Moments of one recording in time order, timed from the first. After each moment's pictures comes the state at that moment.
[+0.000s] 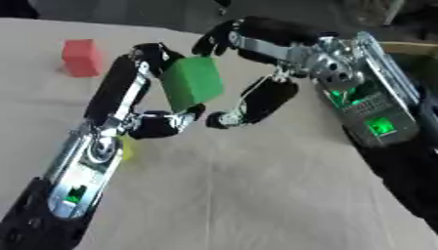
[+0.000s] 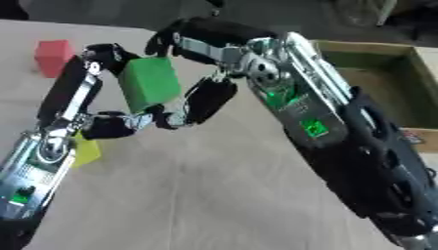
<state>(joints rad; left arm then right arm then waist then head) -0.64 0.22 -0.32 -1.65 -0.68 -0.07 0.03 -0.93 -0.38 0.44 -1.85 0.68 0.32 0.74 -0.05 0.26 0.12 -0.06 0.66</state>
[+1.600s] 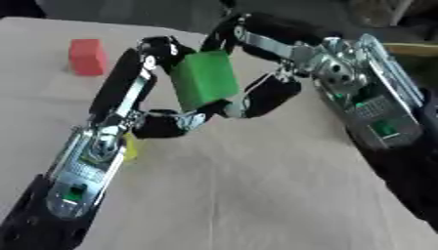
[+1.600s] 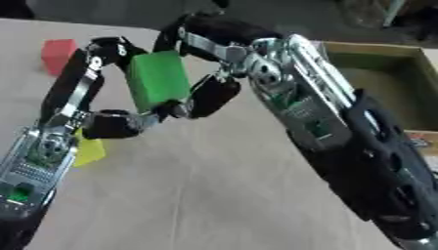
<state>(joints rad) -0.65 0.22 -0.32 -1.70 -0.60 -0.10 0.00 -0.93 -0.38 0.45 -1.85 0.68 0.35 0.67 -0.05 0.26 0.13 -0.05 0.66</state>
